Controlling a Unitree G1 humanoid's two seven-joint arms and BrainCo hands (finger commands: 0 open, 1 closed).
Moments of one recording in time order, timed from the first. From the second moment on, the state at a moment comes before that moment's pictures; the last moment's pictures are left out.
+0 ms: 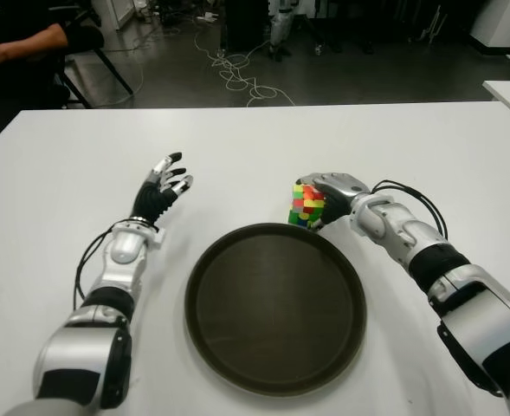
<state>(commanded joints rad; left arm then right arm) -0.65 0.19 0.07 1.22 0.08 -0.65 -0.12 -0.82 -0.27 0.59 1.02 -0.74 -0.25 -0.01</state>
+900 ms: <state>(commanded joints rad) -0.66 0.19 0.07 1.22 0.08 -0.65 -0.11 -0.83 -0.26 0.64 1.01 -0.77 -0.26 -0.02</state>
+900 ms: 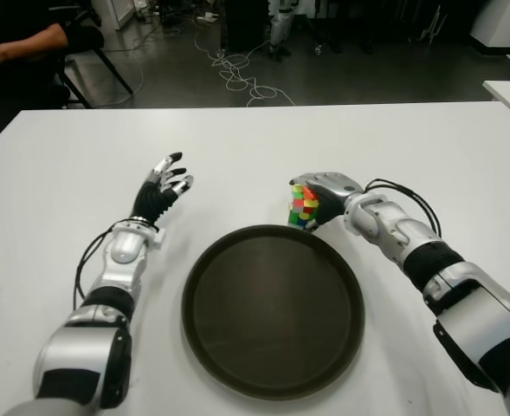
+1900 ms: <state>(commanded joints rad) -0.66 0.19 0.06 1.23 0.08 -0.64 -0.09 -0.84 -0.23 0.62 1.07 -0.75 -0.28 -0.03</state>
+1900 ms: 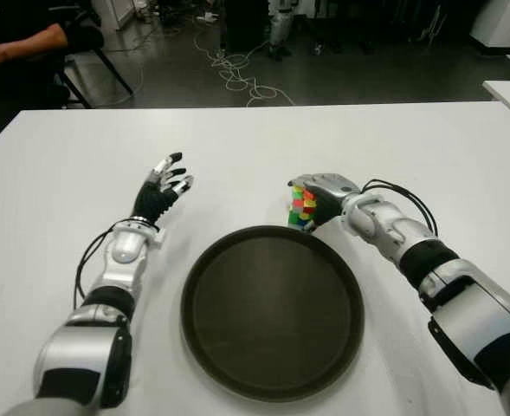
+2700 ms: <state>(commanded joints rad) -0.66 0.19 0.05 1.23 0.11 -0.66 -0.08 -0.84 -0.23 0.63 1.09 -0.75 -0.29 -0.05</state>
